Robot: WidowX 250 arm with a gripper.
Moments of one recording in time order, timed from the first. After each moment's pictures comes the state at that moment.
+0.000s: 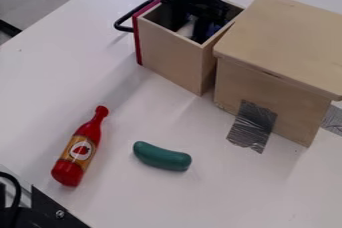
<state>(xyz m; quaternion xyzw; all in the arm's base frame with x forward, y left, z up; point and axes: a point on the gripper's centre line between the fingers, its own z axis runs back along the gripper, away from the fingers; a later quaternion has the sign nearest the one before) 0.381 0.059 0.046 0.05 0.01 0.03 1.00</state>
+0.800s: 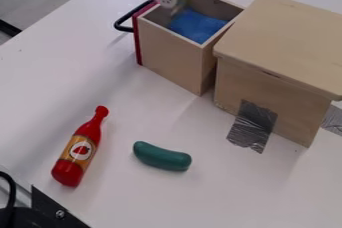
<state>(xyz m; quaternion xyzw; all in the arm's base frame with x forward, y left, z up) 0.330 0.052 0.150 0.00 -0.05 0.05 1.00</state>
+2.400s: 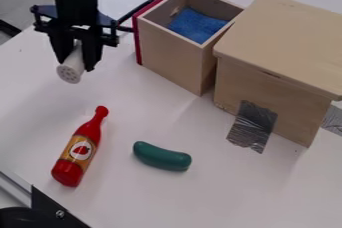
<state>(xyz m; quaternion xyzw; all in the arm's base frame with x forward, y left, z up) 0.223 0.131 0.079 0.05 0.01 0.18 0.98</state>
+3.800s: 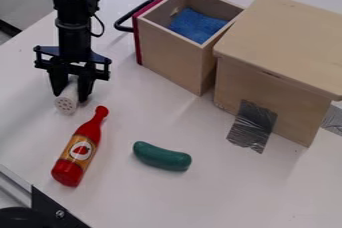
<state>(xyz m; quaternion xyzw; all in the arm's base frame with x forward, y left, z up) 0.228 0.156 0.005 0.06 0.10 0.22 0.97</state>
